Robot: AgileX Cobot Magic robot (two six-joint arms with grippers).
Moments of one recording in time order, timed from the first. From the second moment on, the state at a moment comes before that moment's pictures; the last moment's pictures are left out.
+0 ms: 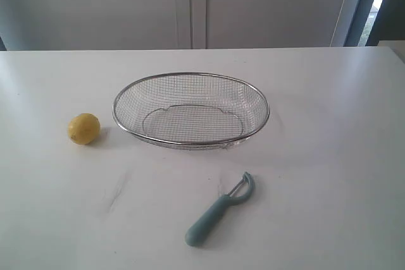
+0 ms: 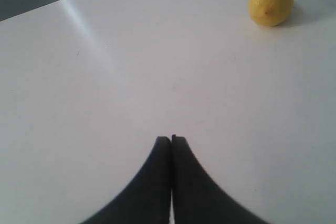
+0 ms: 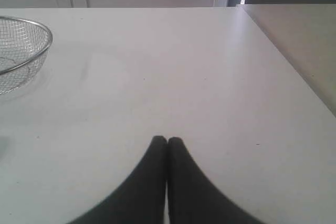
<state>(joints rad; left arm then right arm) 0.00 0.00 0.02 0.12 0.43 0.18 -0.04 0.01 -0.01 -0.04 0.36 0.06</state>
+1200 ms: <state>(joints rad) 0.00 0.00 0.02 0.12 0.43 0.18 -0.04 0.01 -0.01 -0.04 0.10 0.06</state>
